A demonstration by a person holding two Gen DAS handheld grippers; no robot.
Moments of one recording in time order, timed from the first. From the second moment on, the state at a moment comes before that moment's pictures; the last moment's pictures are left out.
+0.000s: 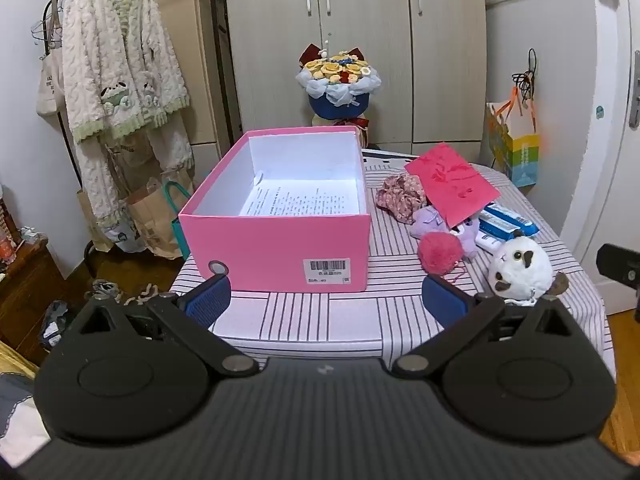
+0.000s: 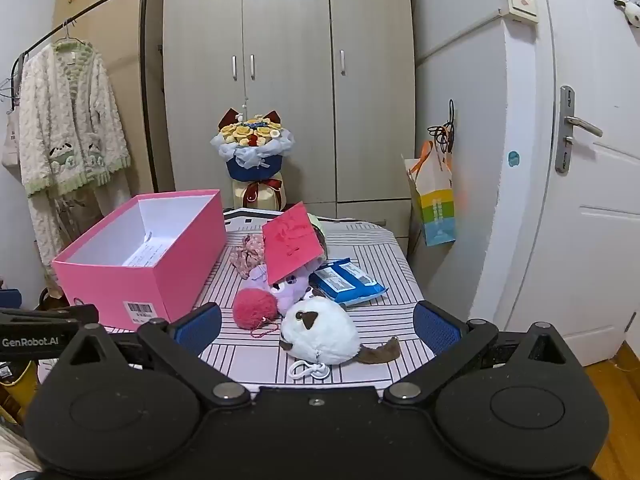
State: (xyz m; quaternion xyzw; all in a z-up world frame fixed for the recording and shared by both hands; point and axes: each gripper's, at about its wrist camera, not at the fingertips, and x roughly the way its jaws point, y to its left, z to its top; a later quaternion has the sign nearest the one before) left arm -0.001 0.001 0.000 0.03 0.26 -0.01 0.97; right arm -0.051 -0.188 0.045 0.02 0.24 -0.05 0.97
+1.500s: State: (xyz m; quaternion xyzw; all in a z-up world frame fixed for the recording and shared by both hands) left arm 0.004 0.004 -0.009 0.02 0.27 -0.03 0.96; right arm -0.046 -0.190 0.031 0.01 0.26 -0.05 0.96
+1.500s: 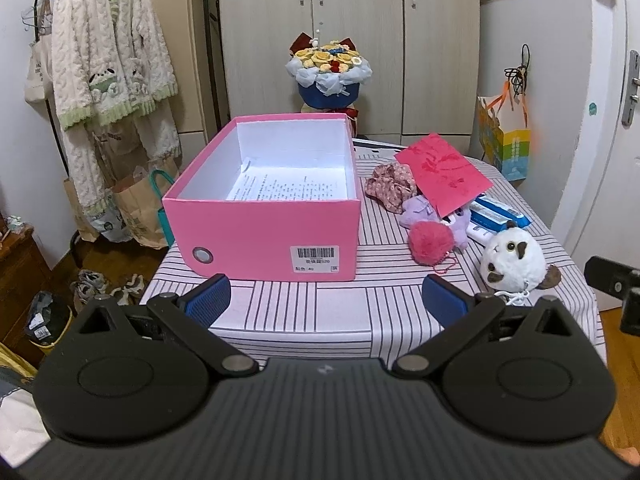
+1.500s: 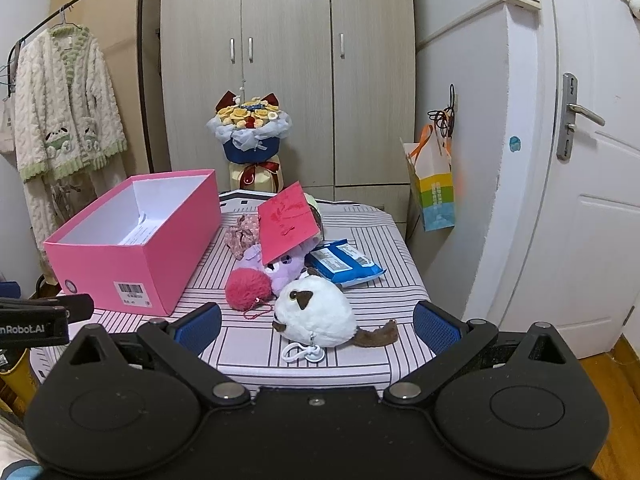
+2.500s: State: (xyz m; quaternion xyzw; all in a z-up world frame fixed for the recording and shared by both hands) left arm -0.013 -0.005 -0.009 0.05 0.21 -0.05 0.98; right arm -0.054 -0.184 0.037 -0.03 0.24 -0.03 0.97
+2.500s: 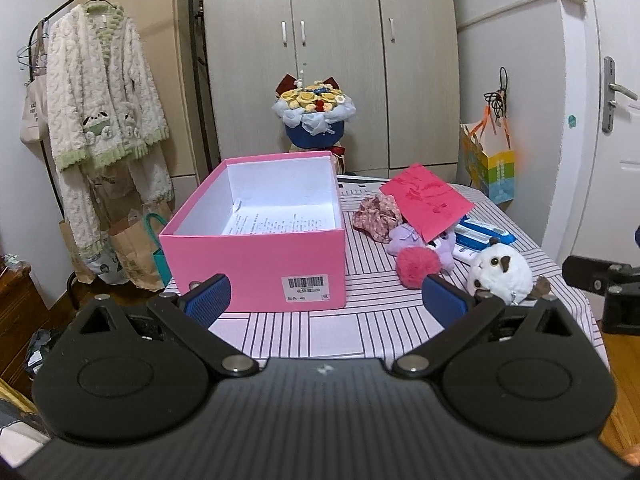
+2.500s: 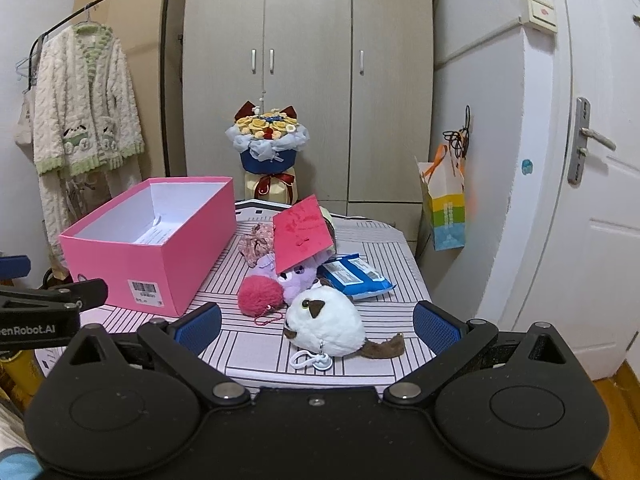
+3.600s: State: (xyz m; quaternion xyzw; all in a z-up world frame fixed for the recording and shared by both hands) left arm 0.107 -0.084 -0.085 -0.02 0.27 -0.26 0.93; right arm 0.045 -0.251 -0.085 -0.06 0.24 0.13 0.96
